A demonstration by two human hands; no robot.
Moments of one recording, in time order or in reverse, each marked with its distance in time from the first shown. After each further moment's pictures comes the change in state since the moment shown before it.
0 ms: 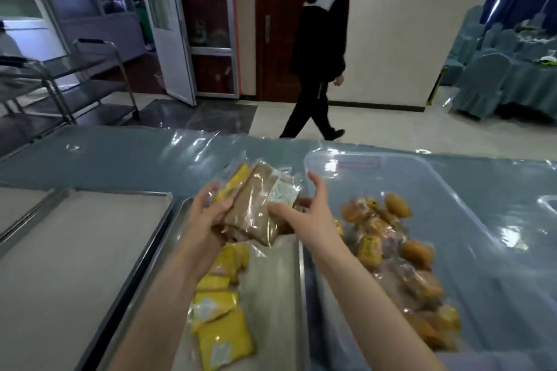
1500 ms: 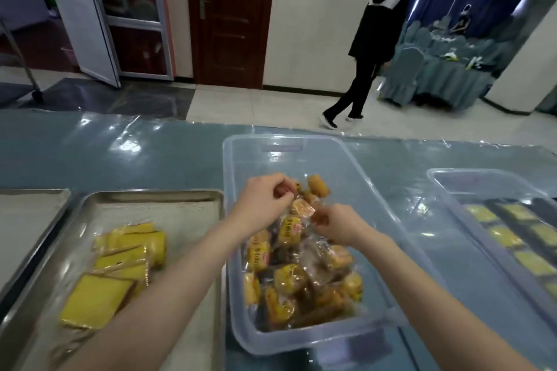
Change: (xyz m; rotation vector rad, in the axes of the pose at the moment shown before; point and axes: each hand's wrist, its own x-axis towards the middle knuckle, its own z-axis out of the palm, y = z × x) left_hand 0.025 -0.091 0.197 1.036 -0.404 0.317; right_hand 0.023 0.065 -0.213 -1.221 -0.130 0.121
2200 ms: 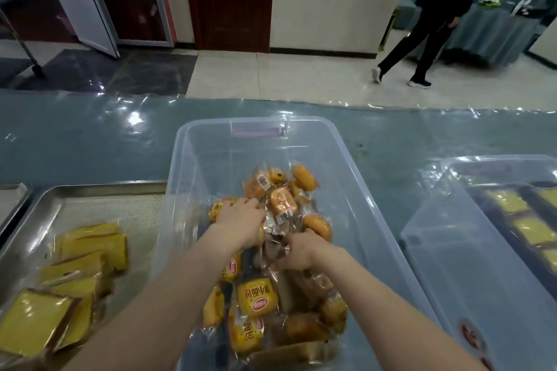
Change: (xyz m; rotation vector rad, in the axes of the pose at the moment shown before) left_hand 0.066 -0.070 0.092 0.983 -0.574 -0.144; right_hand 0.071 0.052 0.070 0.022 -0.443 -0.013
